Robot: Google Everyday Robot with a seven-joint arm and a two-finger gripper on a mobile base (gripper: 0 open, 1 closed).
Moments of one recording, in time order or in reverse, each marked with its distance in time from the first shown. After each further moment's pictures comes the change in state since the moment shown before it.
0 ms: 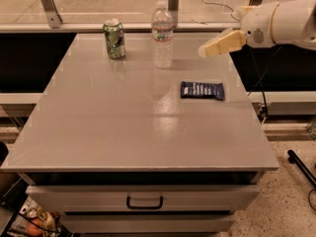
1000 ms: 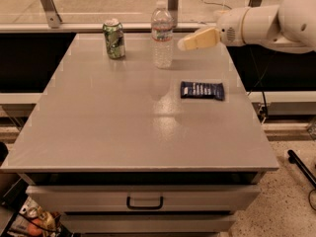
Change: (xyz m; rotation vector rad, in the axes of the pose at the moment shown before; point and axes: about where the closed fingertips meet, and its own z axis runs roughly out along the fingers) arm -0.003 -0.011 0.065 -0.031 -0.074 0.121
